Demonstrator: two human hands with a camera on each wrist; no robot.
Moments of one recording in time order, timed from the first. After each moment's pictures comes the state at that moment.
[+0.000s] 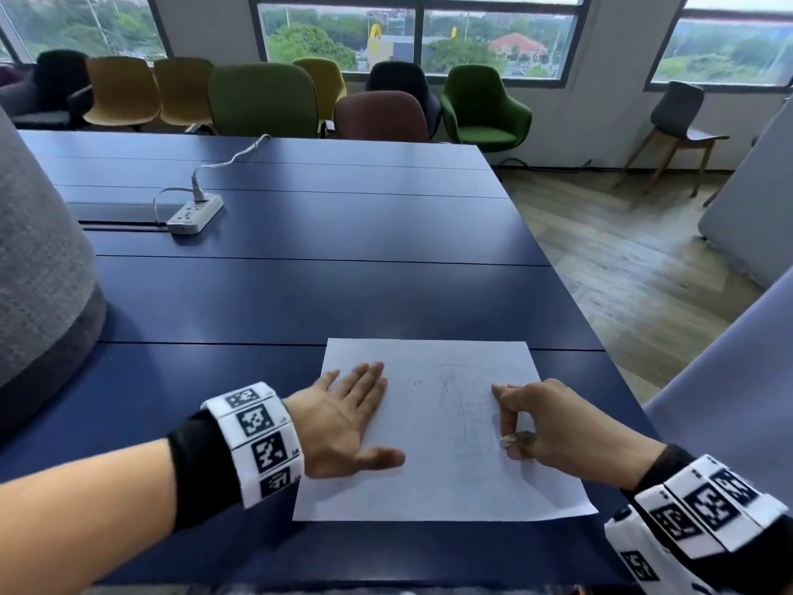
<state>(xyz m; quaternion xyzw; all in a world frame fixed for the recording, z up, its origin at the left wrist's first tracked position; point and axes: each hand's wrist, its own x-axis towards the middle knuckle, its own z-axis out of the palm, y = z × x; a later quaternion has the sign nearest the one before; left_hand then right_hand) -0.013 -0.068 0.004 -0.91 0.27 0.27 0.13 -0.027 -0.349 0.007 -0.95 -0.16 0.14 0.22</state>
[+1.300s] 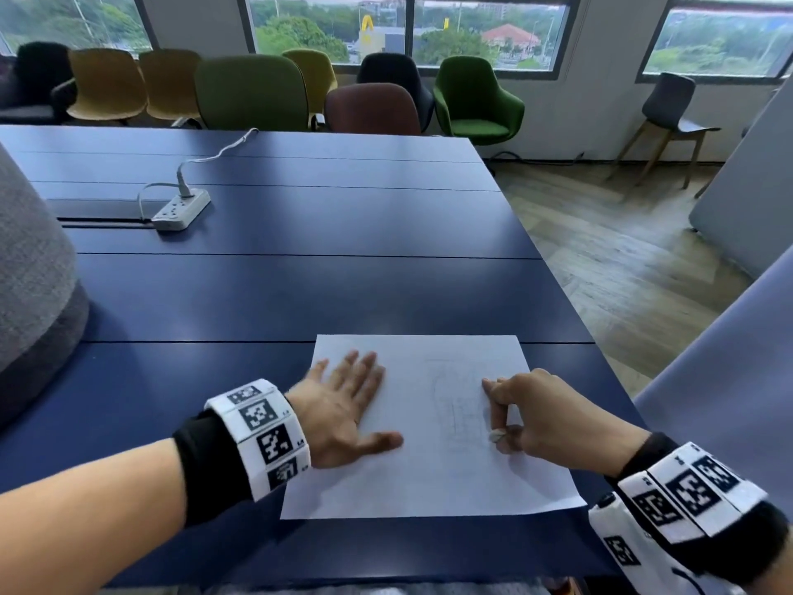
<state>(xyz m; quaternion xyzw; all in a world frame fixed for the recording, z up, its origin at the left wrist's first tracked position) -0.005 -0.077 -0.005 -0.93 0.25 0.25 0.12 -0.023 -0.348 0.008 -0.96 -0.17 0.12 0.17</state>
